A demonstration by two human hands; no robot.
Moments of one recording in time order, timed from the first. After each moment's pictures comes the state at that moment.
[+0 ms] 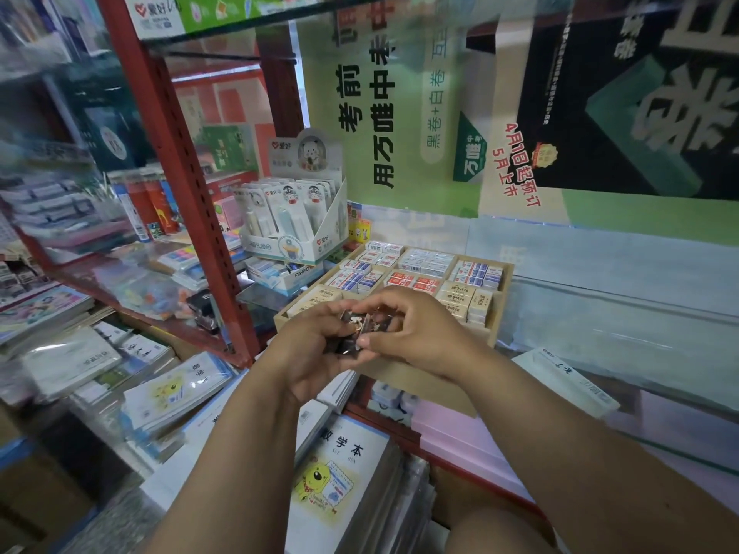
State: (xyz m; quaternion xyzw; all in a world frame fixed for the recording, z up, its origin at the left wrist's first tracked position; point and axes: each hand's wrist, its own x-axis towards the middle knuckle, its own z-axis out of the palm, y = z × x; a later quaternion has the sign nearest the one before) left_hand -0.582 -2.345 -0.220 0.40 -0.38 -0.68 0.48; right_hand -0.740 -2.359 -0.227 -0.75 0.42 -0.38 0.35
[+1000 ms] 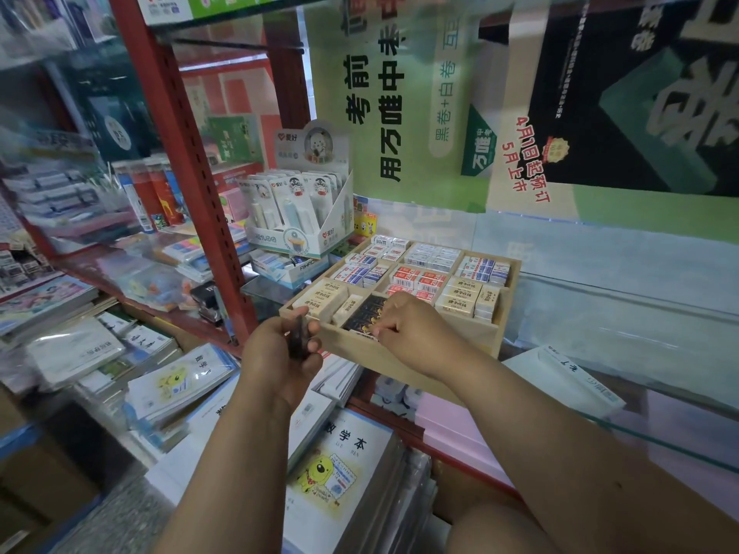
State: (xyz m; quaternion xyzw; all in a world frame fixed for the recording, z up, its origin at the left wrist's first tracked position) left_hand -0.554 -2.349 -0.248 0.45 -0.20 -0.60 0.63; right_hand -0.730 -2.382 -0.256 -0.80 0.50 -0.26 0.19
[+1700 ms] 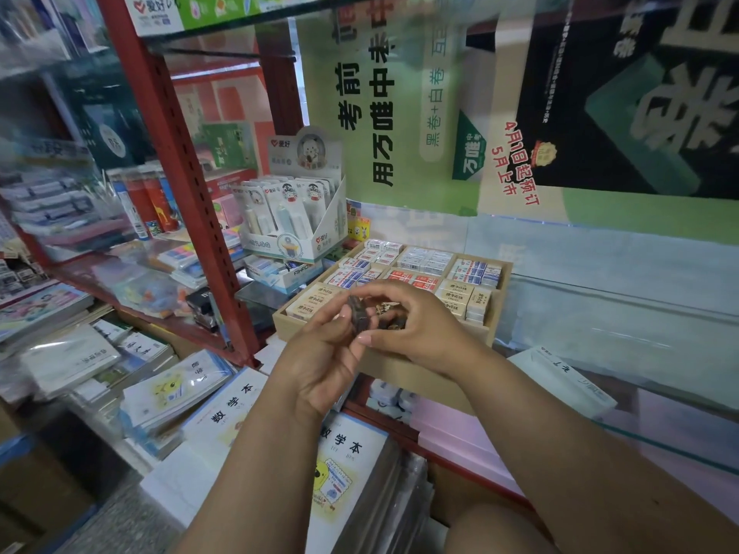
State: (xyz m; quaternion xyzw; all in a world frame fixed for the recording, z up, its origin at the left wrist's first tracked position) left_hand -0.599 -2.337 -0.230 0.28 -0.21 -0.71 0.61; right_hand -0.741 -2.359 -0.231 -0.75 0.36 -0.43 0.36
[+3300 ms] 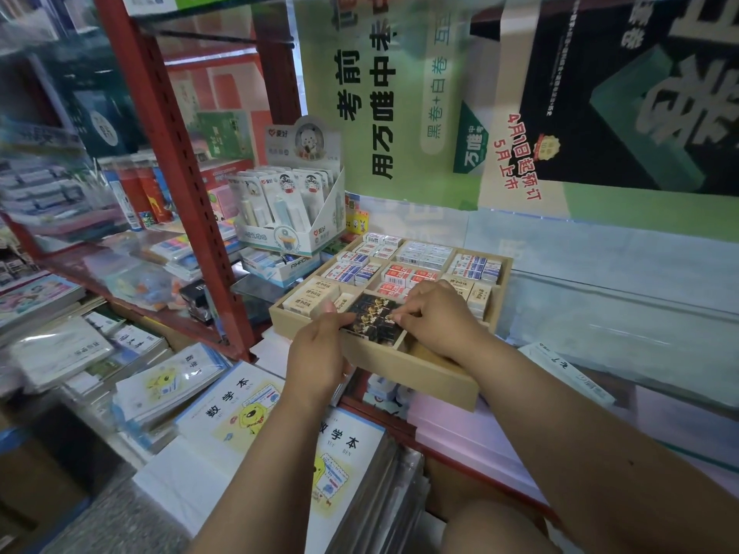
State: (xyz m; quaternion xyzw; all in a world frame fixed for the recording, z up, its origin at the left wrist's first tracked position) left_hand -0.595 -2.346 -0.264 0.61 -0.46 -0.39 0.51; right_hand -0.764 -2.407 -0.265 -0.76 0.57 -0.28 0.13
